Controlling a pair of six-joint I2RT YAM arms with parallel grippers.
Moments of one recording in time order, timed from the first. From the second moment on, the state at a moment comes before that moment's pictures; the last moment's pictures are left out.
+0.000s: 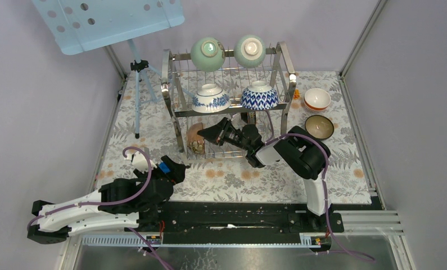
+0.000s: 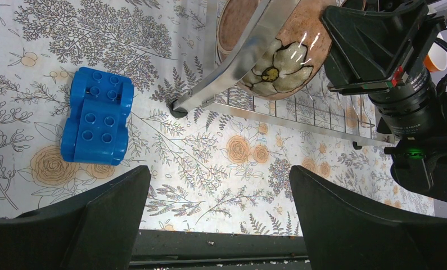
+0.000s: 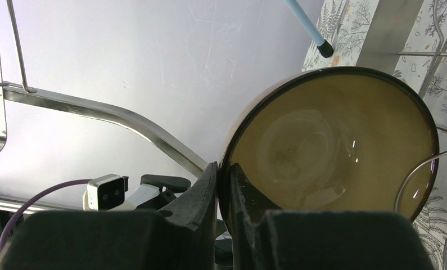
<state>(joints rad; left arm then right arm) -1.34 0.44 0.64 -1.13 -0.94 -1.45 0.78 2.04 0.87 1.30 -0.36 1.42</state>
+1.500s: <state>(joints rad) -1.34 0.47 0.69 -1.13 -0.94 -1.44 0.84 1.76 0.62 1.32 -0.48 1.44</state>
